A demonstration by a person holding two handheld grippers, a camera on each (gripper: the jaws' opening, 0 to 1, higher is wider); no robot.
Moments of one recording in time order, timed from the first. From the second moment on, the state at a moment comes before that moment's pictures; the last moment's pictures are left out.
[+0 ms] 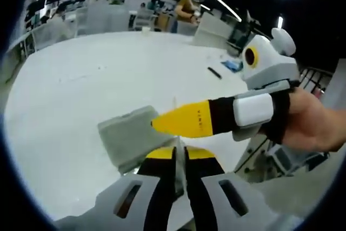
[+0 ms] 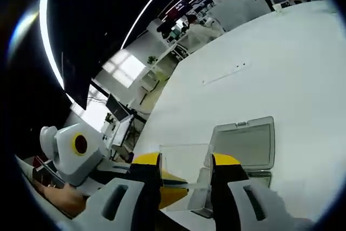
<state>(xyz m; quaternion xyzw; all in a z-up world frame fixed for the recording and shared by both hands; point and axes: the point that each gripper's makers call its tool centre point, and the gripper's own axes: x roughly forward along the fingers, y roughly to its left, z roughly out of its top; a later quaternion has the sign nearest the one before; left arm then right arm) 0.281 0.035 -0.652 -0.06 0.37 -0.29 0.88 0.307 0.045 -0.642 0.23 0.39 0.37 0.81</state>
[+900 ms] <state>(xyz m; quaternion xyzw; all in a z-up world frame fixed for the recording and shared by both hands) 0.279 0.048 -0.667 -0.09 0.41 -0.31 0.86 0.302 0.057 -0.654 0.20 0.41 0.38 0.80</state>
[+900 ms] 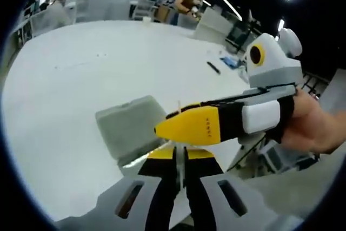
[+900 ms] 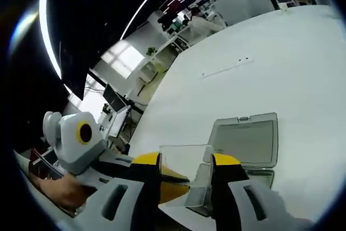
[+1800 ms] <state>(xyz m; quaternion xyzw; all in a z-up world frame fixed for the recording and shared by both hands) 0.264 0.076 -0.662 -0.16 0.44 -0.32 0.83 0.292 0.056 -0.636 0.22 0.37 0.41 0.80</state>
